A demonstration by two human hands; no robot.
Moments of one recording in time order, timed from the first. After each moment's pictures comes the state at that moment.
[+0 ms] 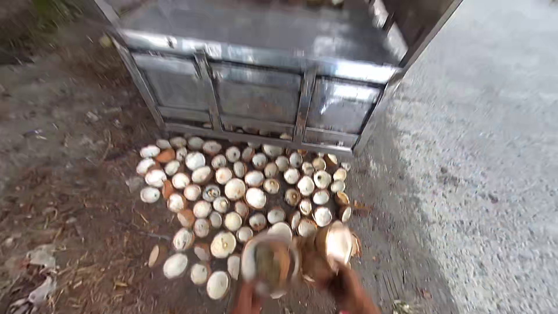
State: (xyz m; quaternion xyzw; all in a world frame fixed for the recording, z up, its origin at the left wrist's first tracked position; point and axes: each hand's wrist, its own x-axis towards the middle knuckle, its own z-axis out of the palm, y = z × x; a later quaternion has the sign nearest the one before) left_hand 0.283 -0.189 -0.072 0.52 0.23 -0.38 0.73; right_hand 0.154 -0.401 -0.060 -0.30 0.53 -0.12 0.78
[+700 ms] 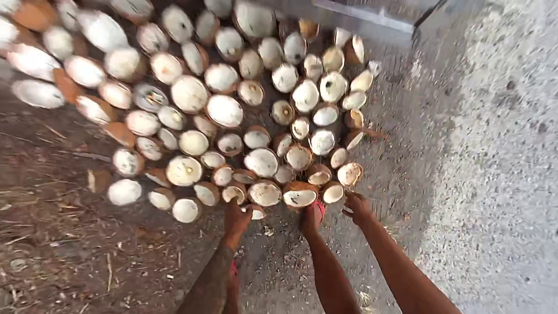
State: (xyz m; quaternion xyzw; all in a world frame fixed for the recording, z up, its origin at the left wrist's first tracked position) left_hand 0.306 -0.258 -0.328 0.86 -0.01 -0.47 0.22; right_hand 0.093 -0.577 -0.298 -0.43 0.75 0.11 0.49
